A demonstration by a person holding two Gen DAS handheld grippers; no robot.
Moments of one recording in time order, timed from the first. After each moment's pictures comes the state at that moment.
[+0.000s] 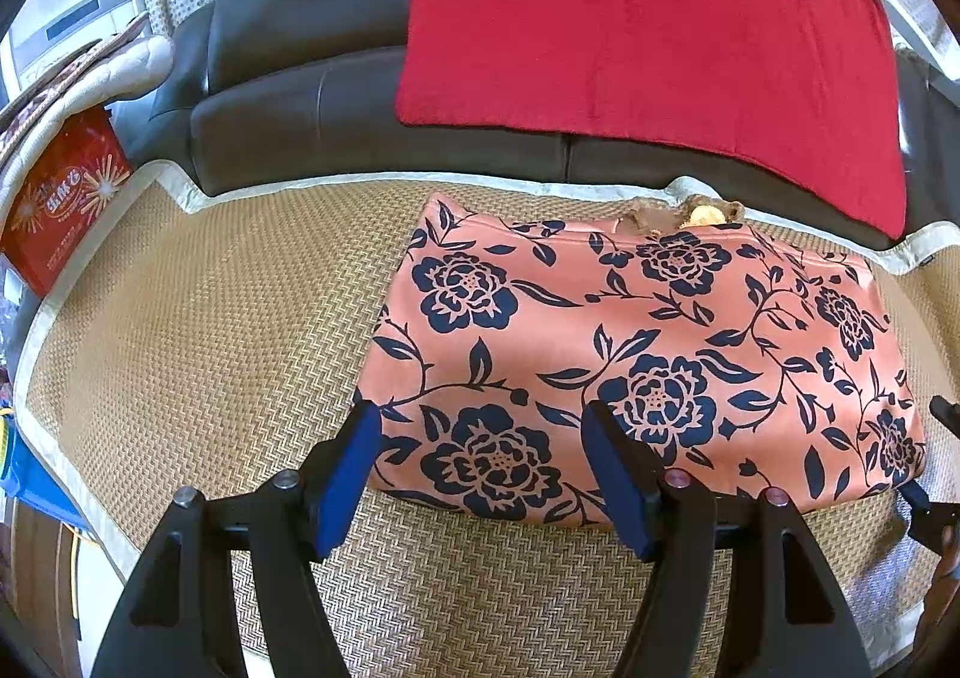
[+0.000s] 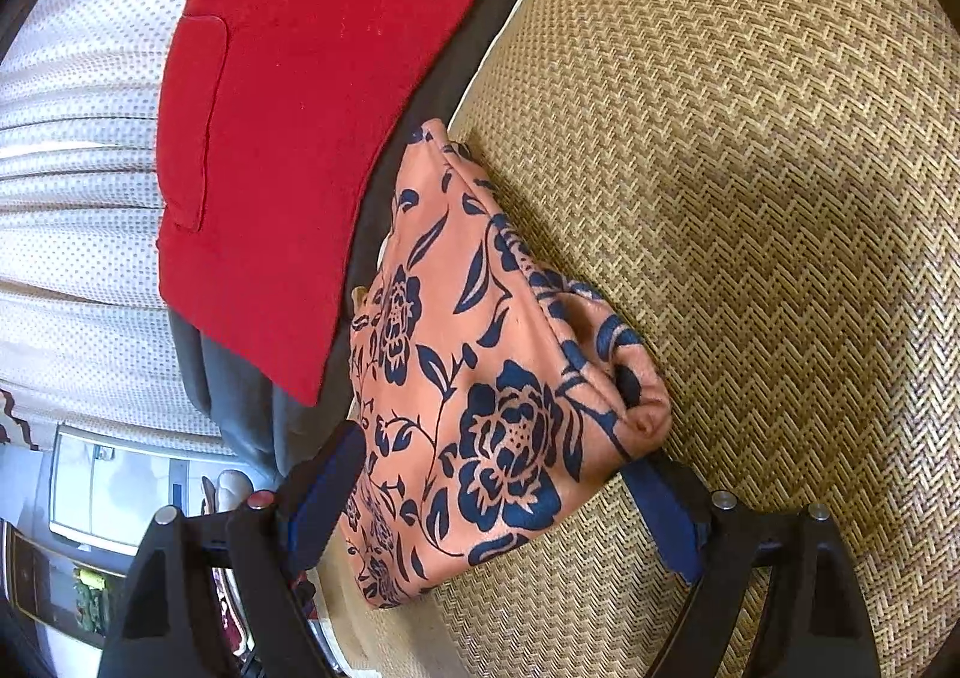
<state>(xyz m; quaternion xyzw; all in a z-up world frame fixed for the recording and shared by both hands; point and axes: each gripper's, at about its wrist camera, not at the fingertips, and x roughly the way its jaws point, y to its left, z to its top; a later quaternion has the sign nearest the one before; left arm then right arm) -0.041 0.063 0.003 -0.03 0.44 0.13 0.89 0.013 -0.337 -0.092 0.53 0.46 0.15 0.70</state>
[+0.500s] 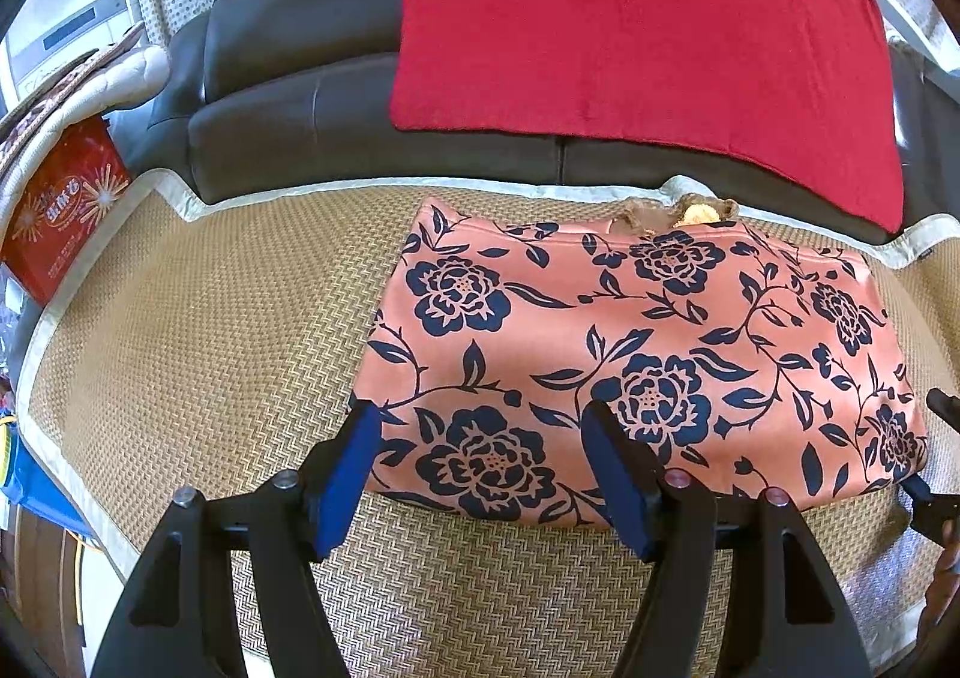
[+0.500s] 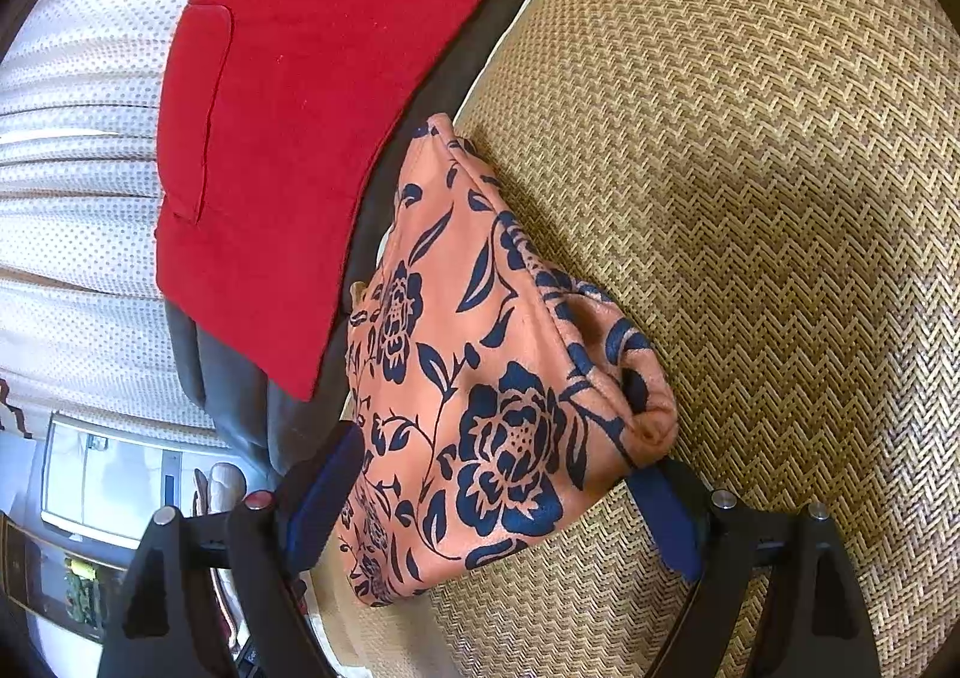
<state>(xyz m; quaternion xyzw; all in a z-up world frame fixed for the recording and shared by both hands) -0.042 0.059 0.005 -0.02 0.44 0.12 0.89 0.024 -0.330 -0.093 0.51 0.47 0.16 0.70</state>
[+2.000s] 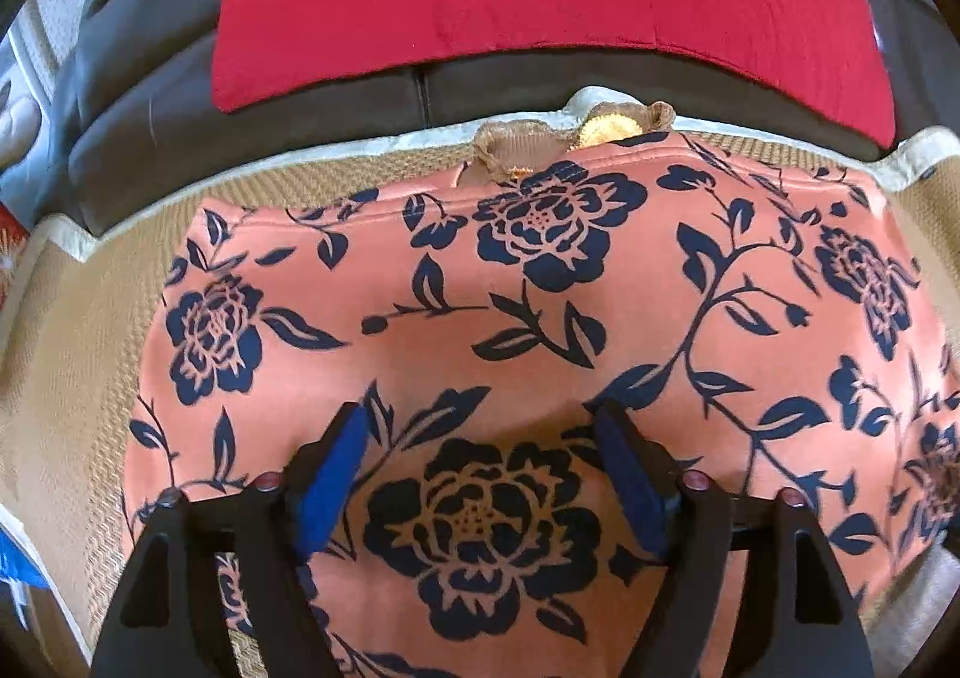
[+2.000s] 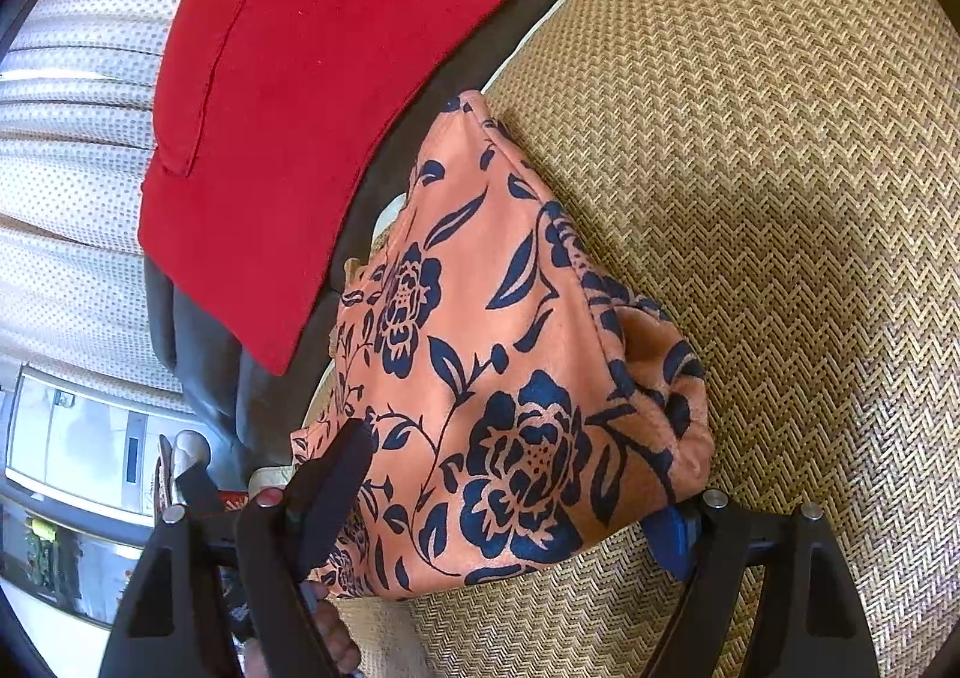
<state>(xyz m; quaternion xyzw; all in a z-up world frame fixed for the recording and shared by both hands) 0.065 -0.026 -0.077 0.04 0.50 0.06 0.86 0.051 -0.306 -0.082 0.46 0.49 0.17 0.73</state>
